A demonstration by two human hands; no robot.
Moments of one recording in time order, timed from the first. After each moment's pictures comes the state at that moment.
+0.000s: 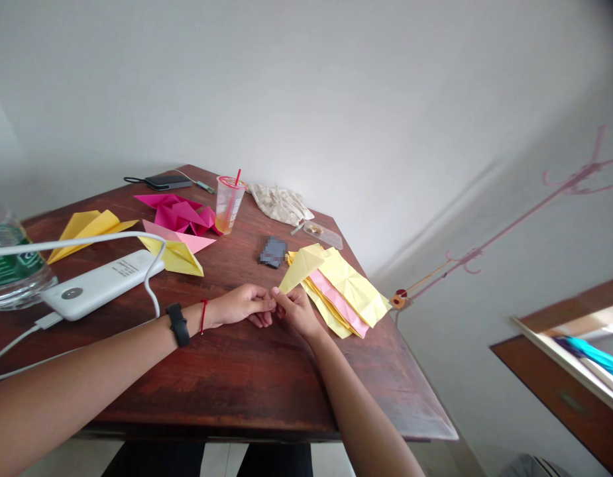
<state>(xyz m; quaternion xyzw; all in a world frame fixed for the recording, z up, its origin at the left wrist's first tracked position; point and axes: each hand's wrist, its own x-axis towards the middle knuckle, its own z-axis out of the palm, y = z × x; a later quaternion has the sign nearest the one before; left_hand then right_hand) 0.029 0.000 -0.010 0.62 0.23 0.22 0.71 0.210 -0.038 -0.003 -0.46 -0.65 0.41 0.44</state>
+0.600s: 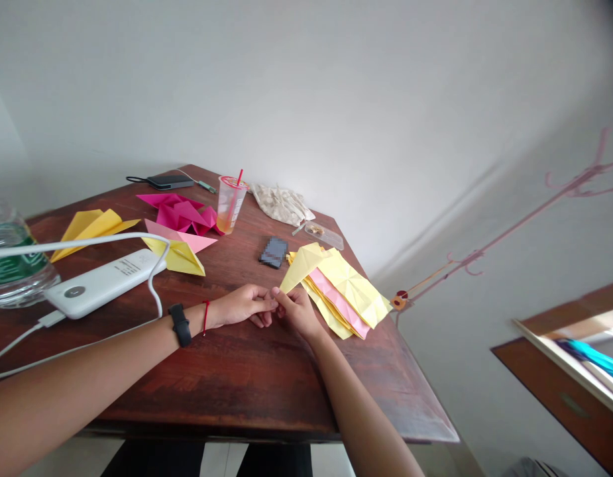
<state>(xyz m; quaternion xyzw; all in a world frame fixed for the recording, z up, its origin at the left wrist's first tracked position) 0.030 -0.002 -0.009 0.63 0.23 0.23 0.70 0.209 -0.037 -0.003 -0.47 -0.65 0.39 0.44</state>
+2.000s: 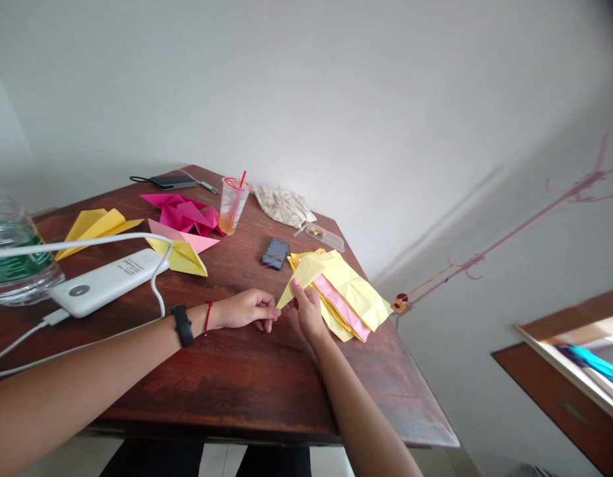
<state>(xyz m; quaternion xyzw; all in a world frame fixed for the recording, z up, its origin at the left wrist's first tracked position) 0.029 -0.006 -0.005 0.66 0.21 0.21 0.69 0.203 -0.040 0.005 -0.51 -0.54 0.39 0.55</state>
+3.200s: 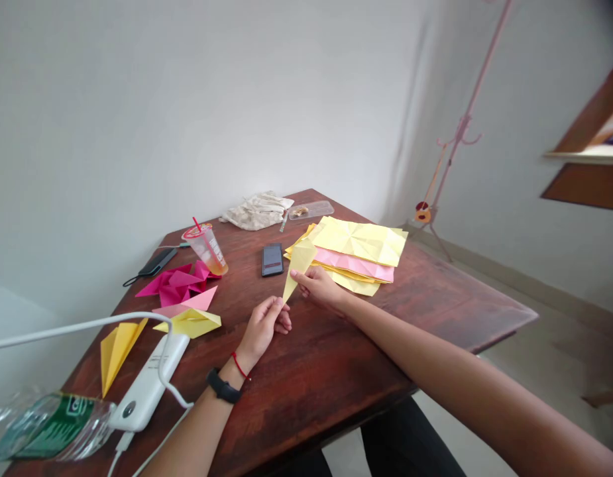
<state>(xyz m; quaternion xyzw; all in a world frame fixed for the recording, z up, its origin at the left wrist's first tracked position) 0.033 -0.009 0.002 0.65 0.33 0.31 0.61 0.227 -0.016 -0.004 -0.47 -0.55 0.40 0.56</state>
